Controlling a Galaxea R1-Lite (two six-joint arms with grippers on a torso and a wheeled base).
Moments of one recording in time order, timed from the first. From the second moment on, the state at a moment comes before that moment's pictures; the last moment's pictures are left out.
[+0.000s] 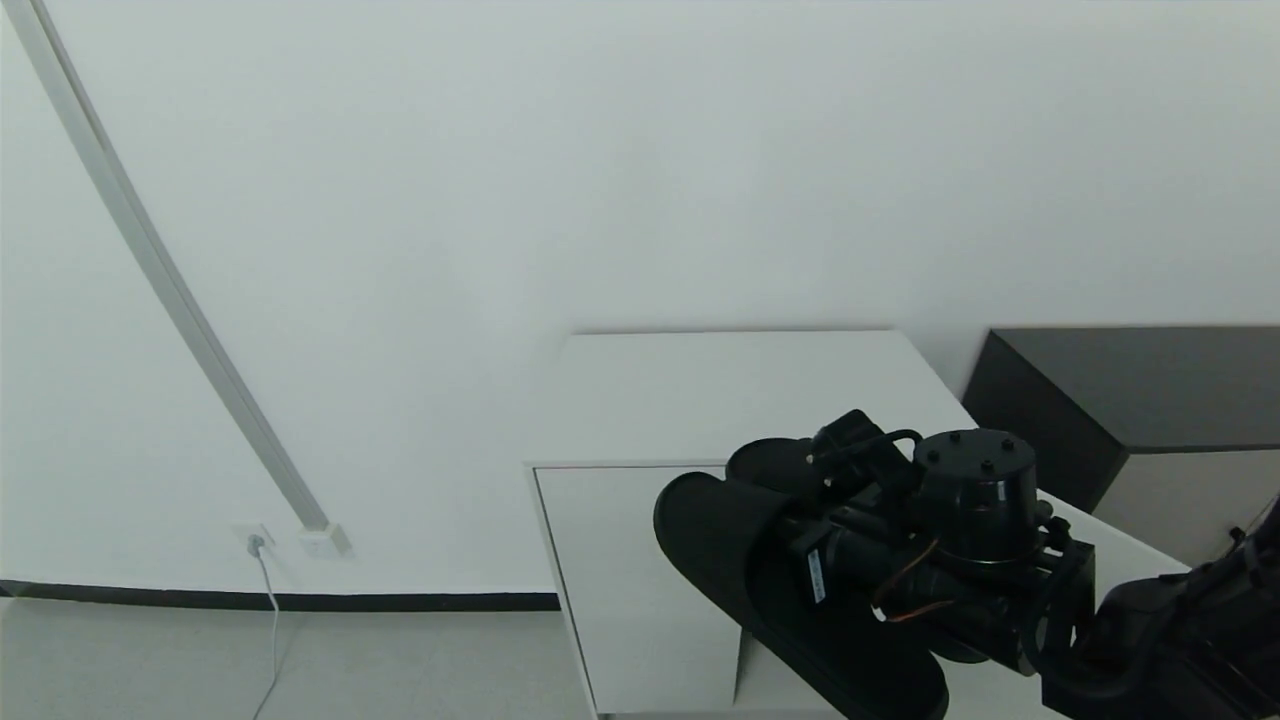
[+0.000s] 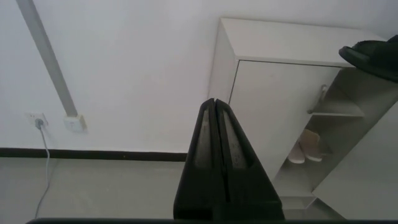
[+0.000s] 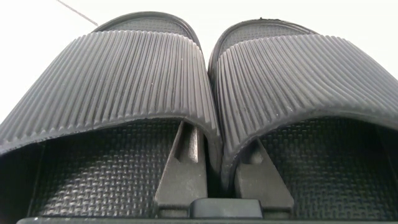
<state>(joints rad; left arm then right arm) 0.00 0.00 0.00 0.00 0.02 -0.08 0.72 1.86 -0.65 -0.93 -0.08 0.00</state>
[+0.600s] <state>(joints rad) 0.00 0.00 0.00 0.00 0.02 -0.08 0.72 1.87 -0.65 -0.93 -0.08 0.00</state>
